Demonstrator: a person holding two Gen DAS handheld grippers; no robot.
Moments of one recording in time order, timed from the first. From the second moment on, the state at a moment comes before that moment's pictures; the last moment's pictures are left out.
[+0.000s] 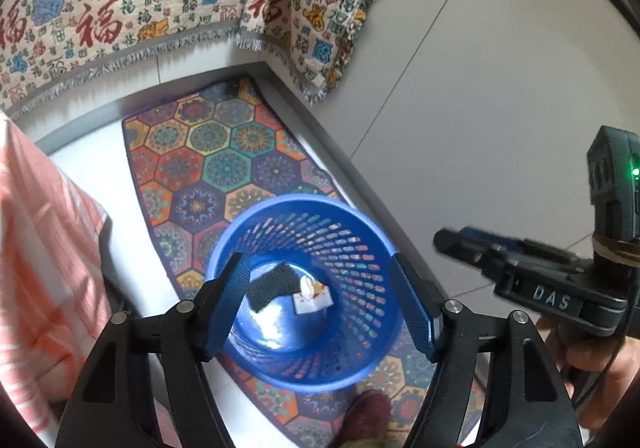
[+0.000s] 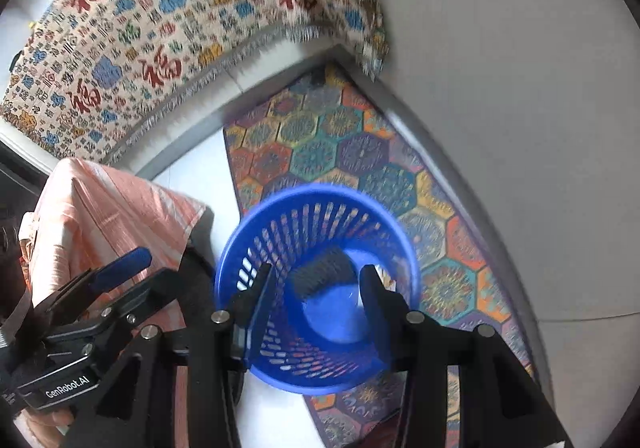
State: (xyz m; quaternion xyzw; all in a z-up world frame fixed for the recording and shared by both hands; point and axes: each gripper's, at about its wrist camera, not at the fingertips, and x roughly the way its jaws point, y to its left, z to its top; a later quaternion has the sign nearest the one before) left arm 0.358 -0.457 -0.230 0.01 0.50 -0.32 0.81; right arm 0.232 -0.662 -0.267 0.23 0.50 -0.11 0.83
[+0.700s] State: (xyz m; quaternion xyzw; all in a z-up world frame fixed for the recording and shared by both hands) left arm 0.191 -0.120 -0.128 0.06 0.42 -0.15 0.89; right arm 0.128 -0.401 -0.078 0.10 0.31 -0.07 0.94
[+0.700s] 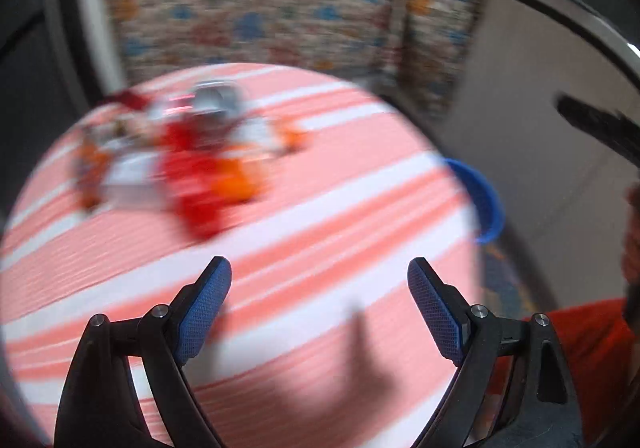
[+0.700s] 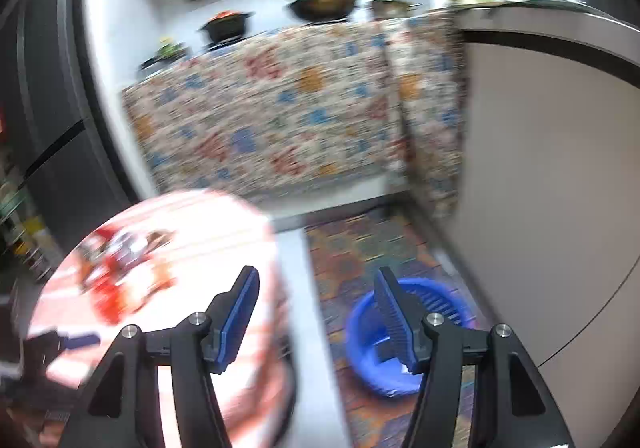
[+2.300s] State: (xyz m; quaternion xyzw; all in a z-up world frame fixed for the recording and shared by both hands) left arm 0.198 0.039 -0.164 -0.07 0.44 -0.07 0.89; right arm 0.264 -0.183 -0.180 0.04 0.46 0.10 0.88
